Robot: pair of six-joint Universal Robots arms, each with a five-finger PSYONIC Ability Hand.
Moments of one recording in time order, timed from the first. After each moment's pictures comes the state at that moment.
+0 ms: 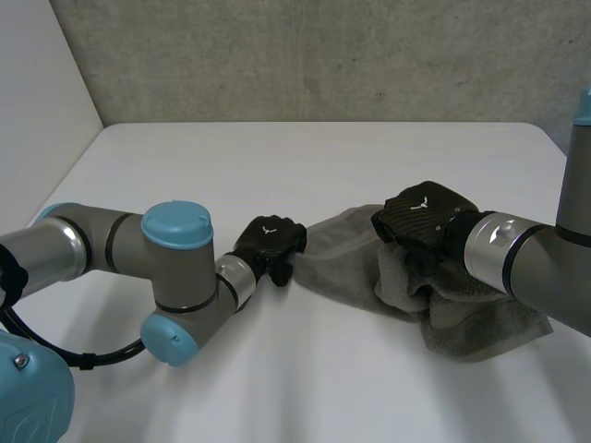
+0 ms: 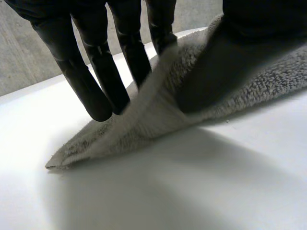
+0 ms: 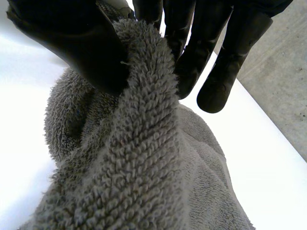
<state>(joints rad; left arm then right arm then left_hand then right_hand) 4.14 -2.42 -1.22 3.34 -1.39 3.24 1.96 -1.24 1.37 0.37 1.25 2.51 1.39 1.39 1.39 1.39 1.38 1.33 1.32 1.35 1.35 1.17</state>
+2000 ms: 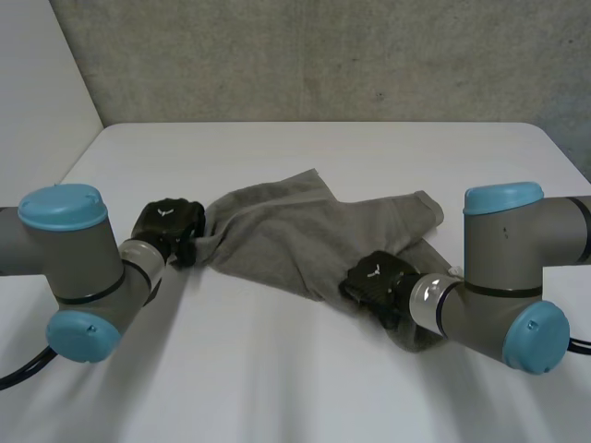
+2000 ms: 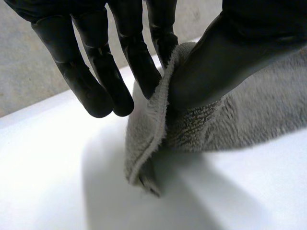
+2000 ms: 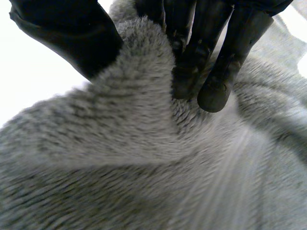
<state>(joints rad) 4.39 -2.16 -1.54 3.40 -1.51 3.29 2.01 -0.87 1.36 0.22 1.19 2.39 1.47 1.52 1.54 1.52 1.49 1.33 1.33 1.35 1.35 1.17</state>
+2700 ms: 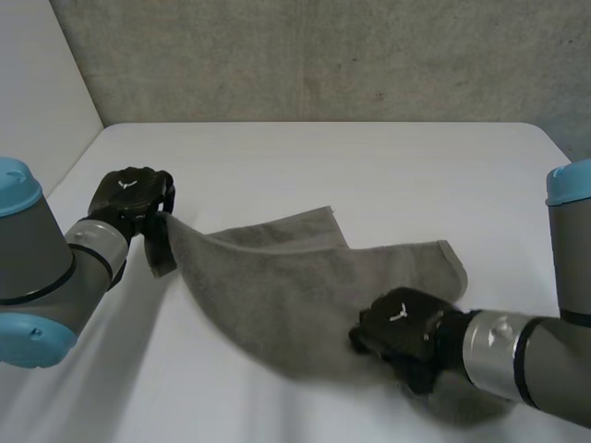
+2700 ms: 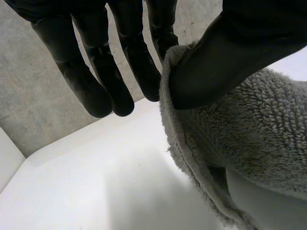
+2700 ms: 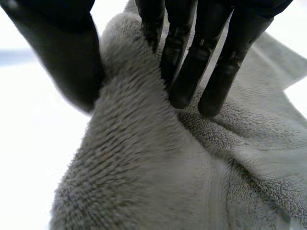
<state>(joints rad) 4.44 -1.91 -1.66 3.39 -1.51 3.31 2.01 -1.32 1.62 0.57 1.15 2.39 1.47 1.52 1.55 1.52 1.49 0.85 0.86 0.87 0.87 0.69</state>
